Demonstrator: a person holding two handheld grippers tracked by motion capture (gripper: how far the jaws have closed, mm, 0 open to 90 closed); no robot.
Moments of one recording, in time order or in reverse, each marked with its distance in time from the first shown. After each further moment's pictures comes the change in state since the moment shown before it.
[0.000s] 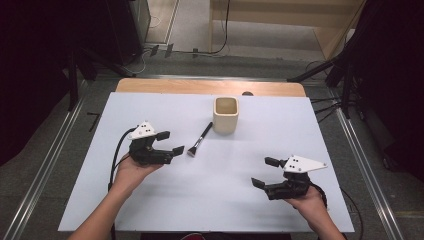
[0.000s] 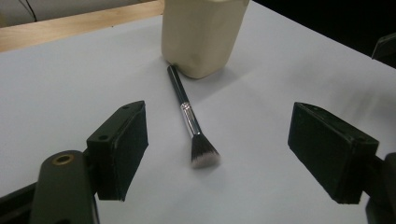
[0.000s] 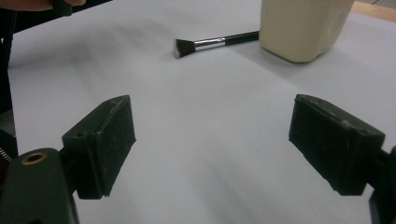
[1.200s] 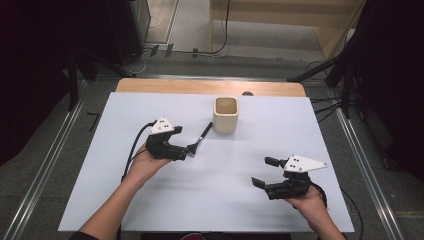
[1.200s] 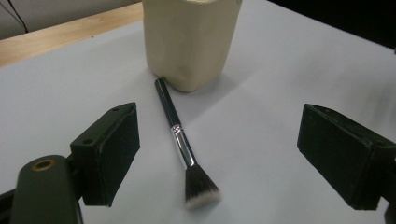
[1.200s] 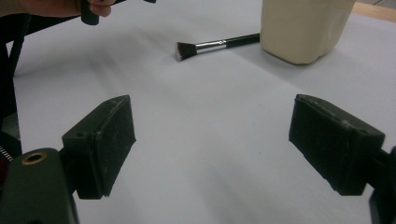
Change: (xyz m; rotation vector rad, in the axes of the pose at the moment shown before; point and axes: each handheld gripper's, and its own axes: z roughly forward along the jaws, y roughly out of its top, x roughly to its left) left arm -0.009 0.015 0.042 0.028 -0.009 0.087; right arm -0.001 0.001 -0.001 -0.007 0.008 0.012
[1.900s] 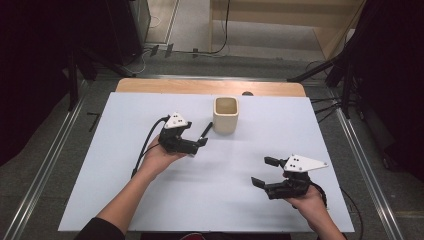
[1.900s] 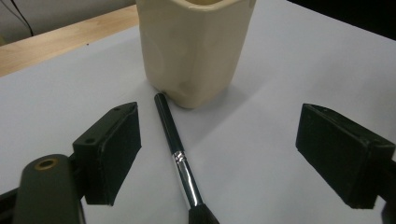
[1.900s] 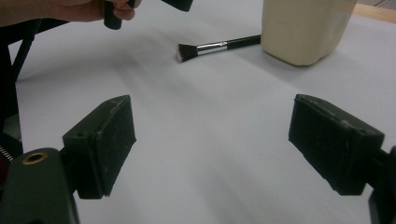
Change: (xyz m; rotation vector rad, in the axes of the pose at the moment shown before) left arm 0.000 0.013 0.034 0.012 0.035 0.003; right arm 0.000 0.001 0.001 -0.007 0.007 0.000
